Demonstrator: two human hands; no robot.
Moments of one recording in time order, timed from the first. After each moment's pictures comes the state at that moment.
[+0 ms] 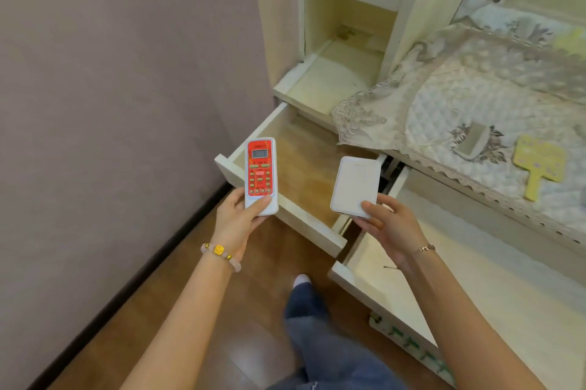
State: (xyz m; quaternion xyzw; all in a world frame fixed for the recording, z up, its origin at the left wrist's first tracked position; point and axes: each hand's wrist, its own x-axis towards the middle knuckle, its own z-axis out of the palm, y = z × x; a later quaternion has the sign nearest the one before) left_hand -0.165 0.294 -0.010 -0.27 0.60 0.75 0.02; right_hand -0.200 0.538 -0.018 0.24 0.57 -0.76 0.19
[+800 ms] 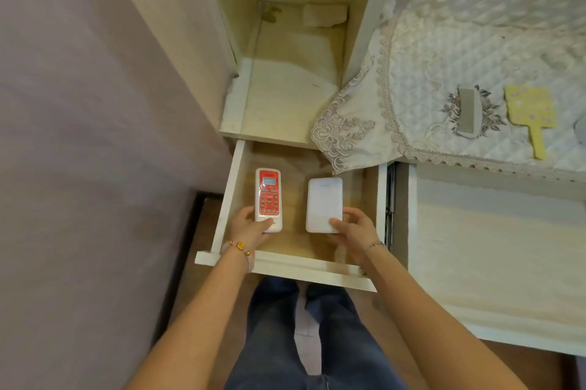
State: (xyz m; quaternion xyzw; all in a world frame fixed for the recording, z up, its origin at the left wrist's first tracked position) left_hand -0.375 0.235 -0.124 -0.28 0.67 0.61 0.32; right_hand -0.309 0.434 -0.120 0.48 0.53 -0.69 0.13
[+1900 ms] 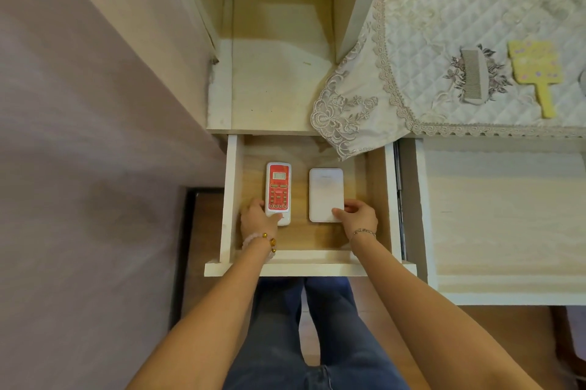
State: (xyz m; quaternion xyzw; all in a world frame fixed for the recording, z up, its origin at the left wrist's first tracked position) left_hand -0.397 0.246 -0.161 -0.13 0.88 0.32 0.33; right_hand -0.318 0.410 -0.163 0.57 0.64 -0.50 0.10
